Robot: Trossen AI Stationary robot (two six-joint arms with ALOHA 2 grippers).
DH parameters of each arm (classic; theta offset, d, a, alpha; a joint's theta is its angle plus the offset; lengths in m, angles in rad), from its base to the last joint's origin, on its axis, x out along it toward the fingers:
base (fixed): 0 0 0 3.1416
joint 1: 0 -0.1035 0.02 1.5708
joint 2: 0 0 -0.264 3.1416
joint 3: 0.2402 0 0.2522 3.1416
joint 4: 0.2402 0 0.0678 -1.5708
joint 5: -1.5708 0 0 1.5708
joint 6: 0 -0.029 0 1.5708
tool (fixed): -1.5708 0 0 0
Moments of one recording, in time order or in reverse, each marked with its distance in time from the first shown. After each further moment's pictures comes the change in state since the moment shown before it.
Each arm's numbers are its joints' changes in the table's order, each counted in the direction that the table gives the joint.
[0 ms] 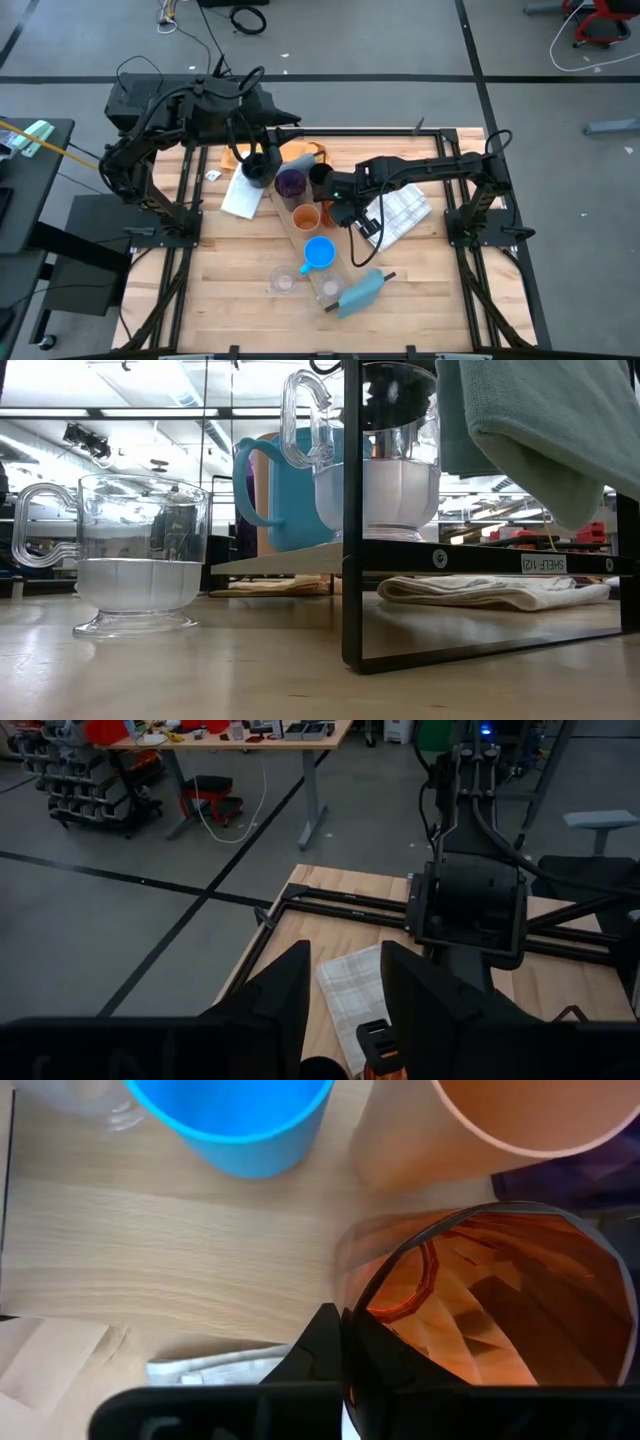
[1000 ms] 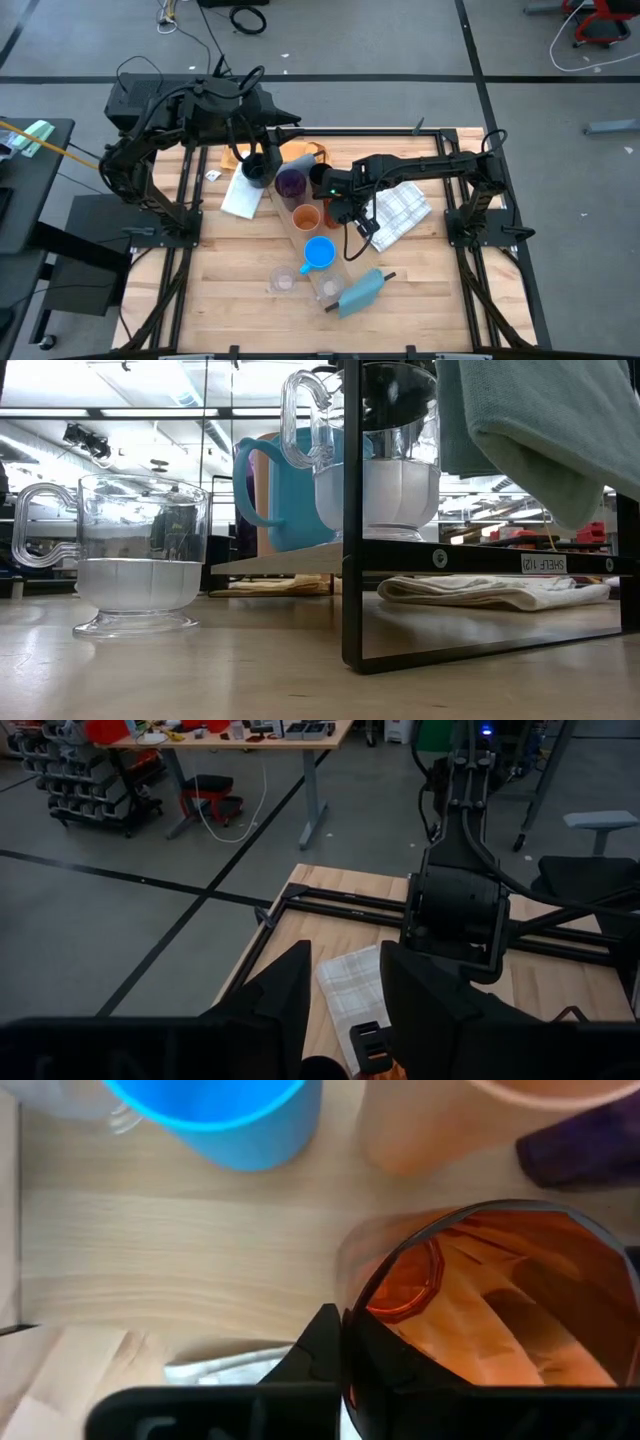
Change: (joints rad) left arm 0.000 0.000 0.000 0.001 0.000 0.003; right arm 0.032 0.033 0.001 0.019 -0.055 -0.049
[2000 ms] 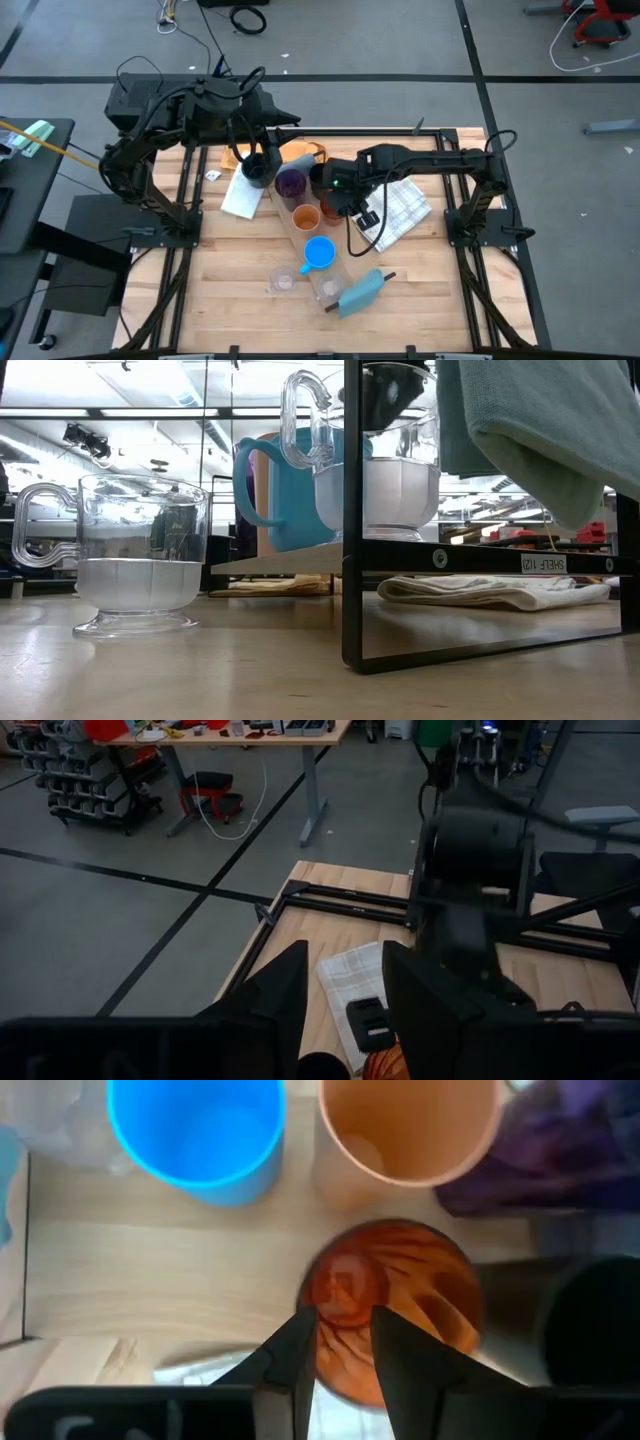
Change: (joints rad) left arm 0.000 0.000 0.000 0.009 0.000 -0.002; right arm -0.010 -0.012 0.176 0.100 0.061 -0.003
